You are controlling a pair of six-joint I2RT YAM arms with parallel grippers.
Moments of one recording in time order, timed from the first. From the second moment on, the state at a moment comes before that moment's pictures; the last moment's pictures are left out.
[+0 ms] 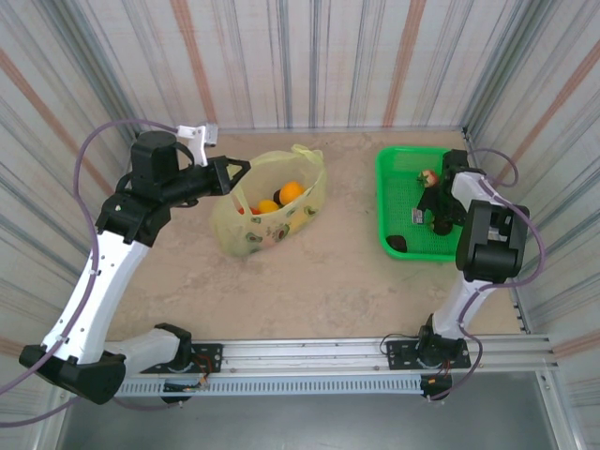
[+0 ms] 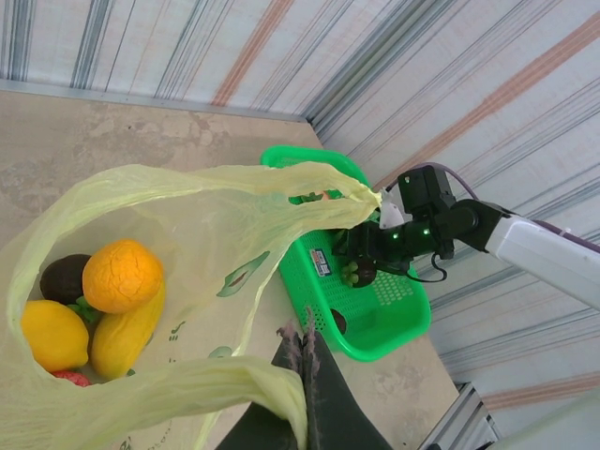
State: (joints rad) left arm -0.36 1.13 1.41 -0.66 0.46 -0.50; right arm -0.17 1.86 1.30 -0.73 0.14 0.30
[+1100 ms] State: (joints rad) left arm -0.36 1.12 1.41 -0.66 0.46 -0.50; right arm -0.16 1.76 1.17 -0.71 0.03 0.39
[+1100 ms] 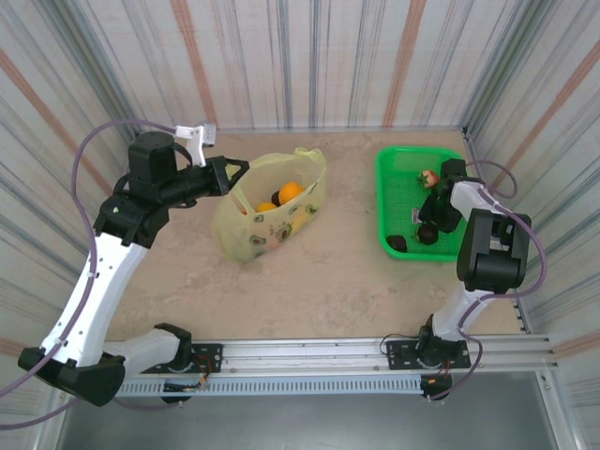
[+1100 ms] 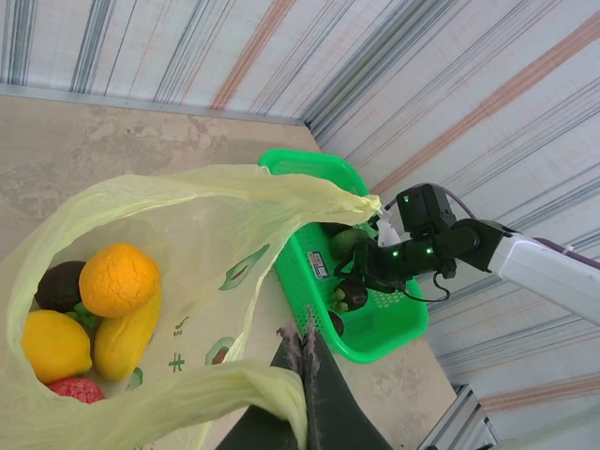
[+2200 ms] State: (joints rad) left arm -0.36 1.12 1.41 -0.66 0.46 -0.50; right arm -0.08 1.74 1.13 -0.74 0.08 0.36
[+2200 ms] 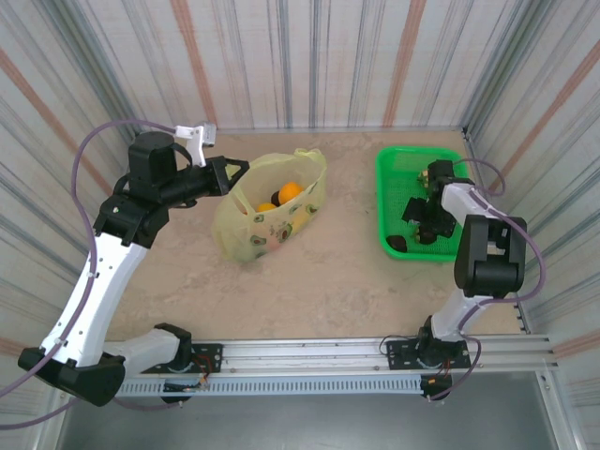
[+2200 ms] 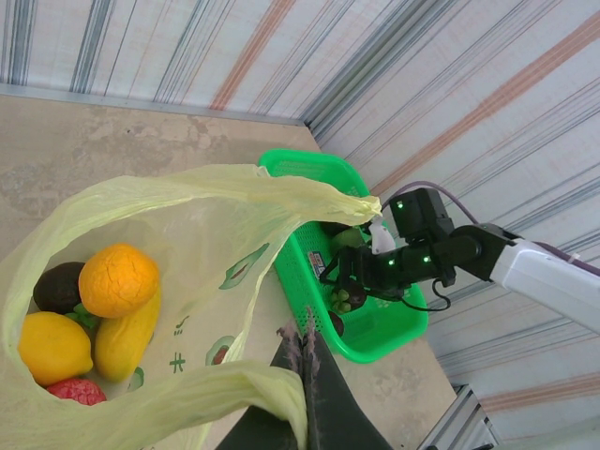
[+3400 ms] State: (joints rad) left arm -0.36 1.12 1.41 -0.66 0.46 -0.50; right arm 0.35 1.20 1.19 -0.71 -0.23 0.32
